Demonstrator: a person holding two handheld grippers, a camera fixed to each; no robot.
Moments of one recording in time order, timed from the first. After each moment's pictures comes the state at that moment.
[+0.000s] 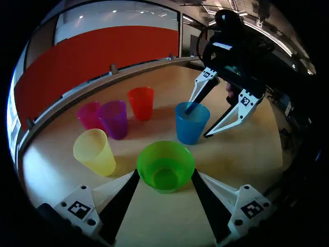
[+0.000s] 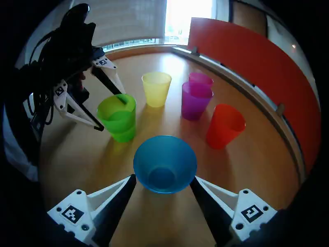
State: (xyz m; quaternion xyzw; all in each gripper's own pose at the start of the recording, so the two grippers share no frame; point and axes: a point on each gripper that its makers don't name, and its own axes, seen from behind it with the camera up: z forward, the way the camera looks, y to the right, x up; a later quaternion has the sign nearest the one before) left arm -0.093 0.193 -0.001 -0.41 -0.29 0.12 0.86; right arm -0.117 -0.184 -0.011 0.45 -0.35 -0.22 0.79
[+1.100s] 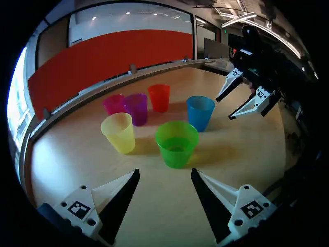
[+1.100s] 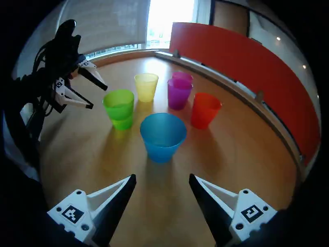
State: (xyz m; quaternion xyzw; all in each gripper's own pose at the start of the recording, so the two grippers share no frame) left arm -0.084 0.133 -0.033 -0.34 -0.28 0.11 0.89; right arm -0.106 -0.134 -0.054 0.39 -0.34 -0.20 0.84
